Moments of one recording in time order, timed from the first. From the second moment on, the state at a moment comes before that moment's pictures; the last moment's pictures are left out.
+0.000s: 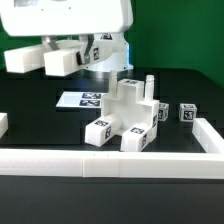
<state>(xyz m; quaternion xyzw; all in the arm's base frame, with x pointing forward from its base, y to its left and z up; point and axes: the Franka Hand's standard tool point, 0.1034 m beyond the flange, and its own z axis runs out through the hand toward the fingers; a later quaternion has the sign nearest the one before) 0.568 -0.079 0.144 -0.97 0.25 0.03 0.06</state>
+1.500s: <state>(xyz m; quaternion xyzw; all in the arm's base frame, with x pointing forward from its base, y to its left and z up) 0.573 0.016 0.128 -0.96 0.26 0.05 0.05</state>
